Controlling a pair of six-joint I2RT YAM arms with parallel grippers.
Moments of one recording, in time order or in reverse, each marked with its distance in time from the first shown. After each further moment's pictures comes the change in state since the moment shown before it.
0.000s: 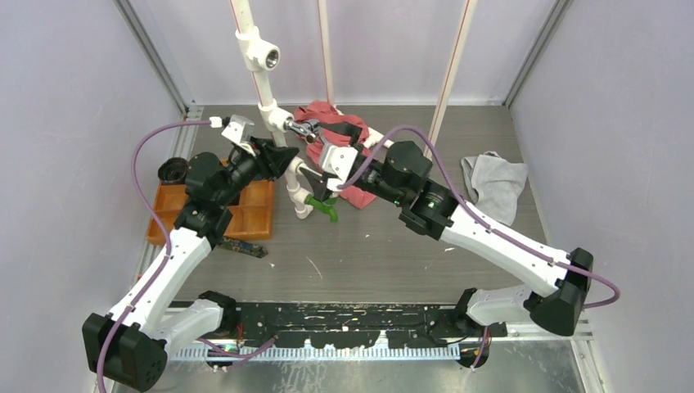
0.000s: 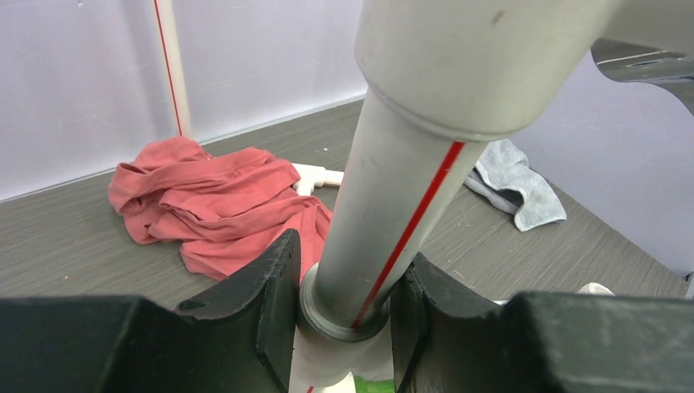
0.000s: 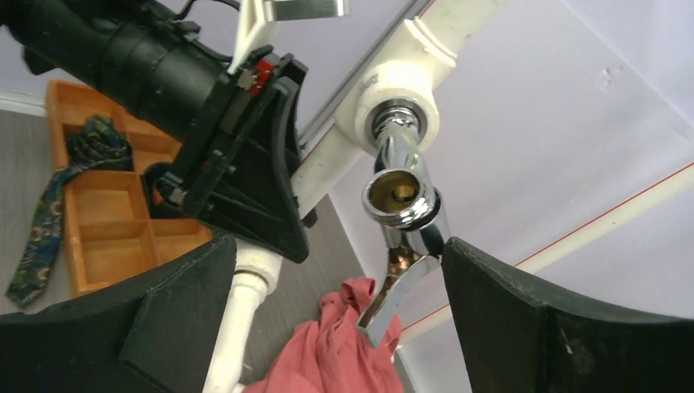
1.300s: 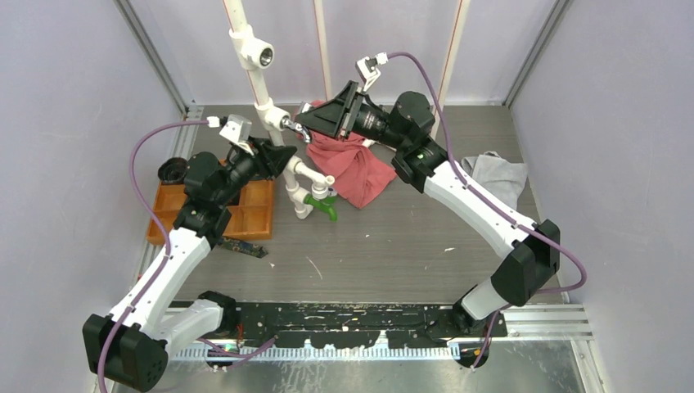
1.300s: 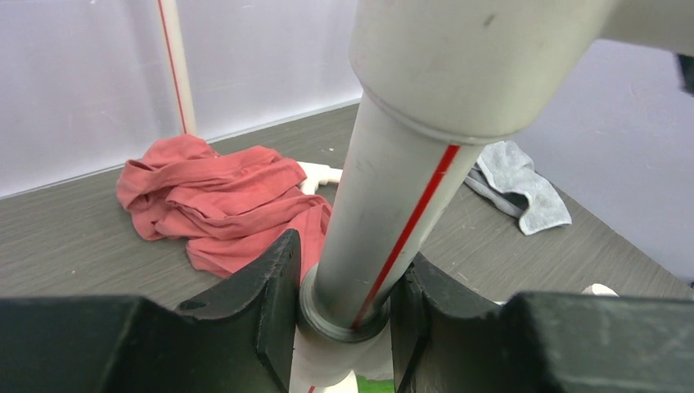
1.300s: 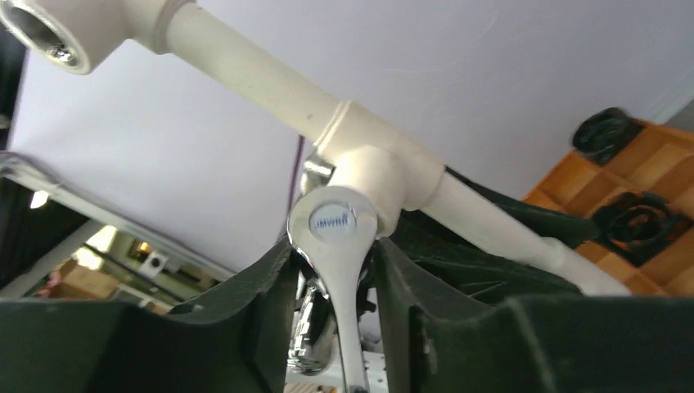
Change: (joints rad) left arm 0.008 -0.002 0.000 -0.003 -0.011 -0.006; right arm -0.301 0.271 0.206 0.252 -0.430 1.809
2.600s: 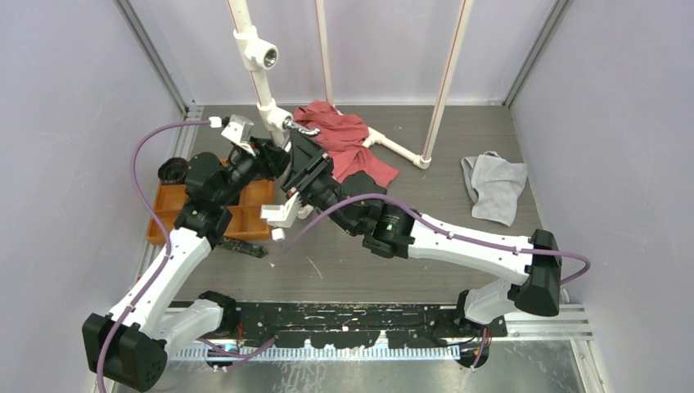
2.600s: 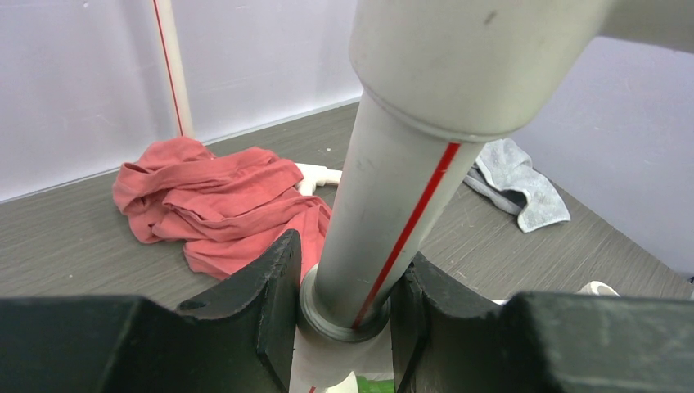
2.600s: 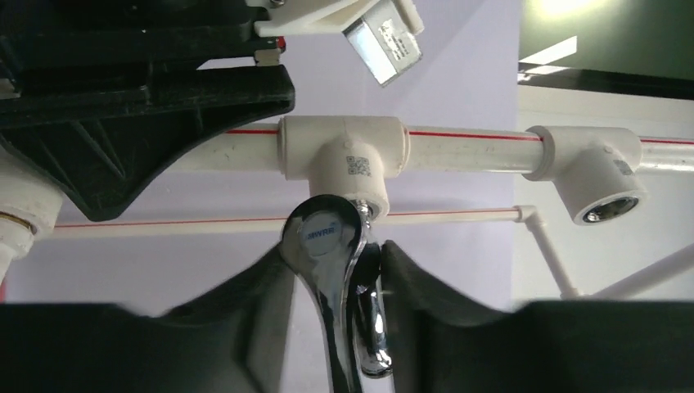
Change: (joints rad) left arm -0.006 0.002 0.000 0.002 0.001 0.010; right arm 0.547 -0.106 -0.213 -0.003 0.956 -3.016
